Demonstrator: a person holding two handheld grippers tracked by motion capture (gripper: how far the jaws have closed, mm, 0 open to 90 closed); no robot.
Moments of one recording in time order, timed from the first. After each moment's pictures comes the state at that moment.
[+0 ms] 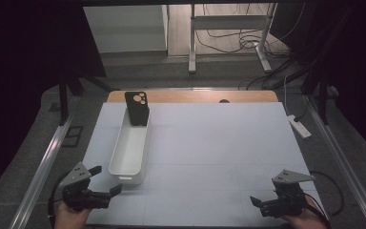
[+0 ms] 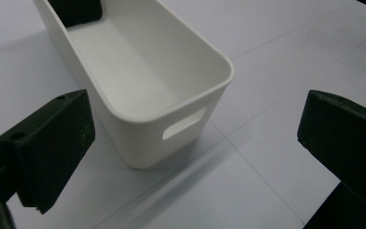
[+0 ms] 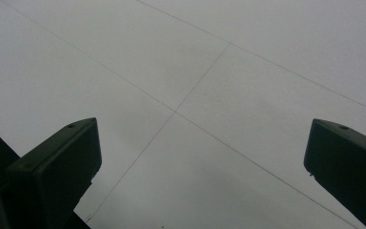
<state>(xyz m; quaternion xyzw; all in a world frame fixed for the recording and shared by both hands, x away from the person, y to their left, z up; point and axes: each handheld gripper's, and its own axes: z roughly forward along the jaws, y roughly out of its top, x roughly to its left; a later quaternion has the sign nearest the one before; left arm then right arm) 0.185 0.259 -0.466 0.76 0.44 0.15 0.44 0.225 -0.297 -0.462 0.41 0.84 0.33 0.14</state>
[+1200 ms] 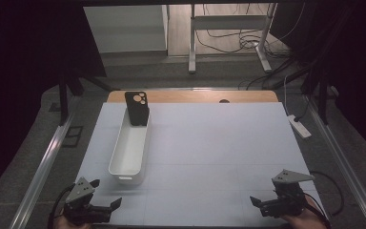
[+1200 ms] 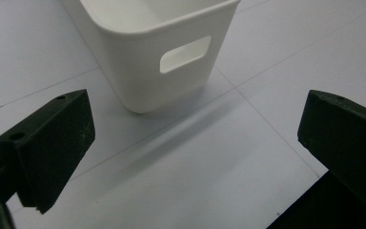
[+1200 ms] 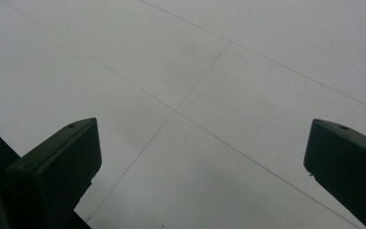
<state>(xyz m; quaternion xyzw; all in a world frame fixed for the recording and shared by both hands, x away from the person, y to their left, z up) 0.161 0.253 -0.491 0.78 0.46 0.17 0.38 0.226 -0.297 -0.462 0.41 0.84 0.33 0.14</state>
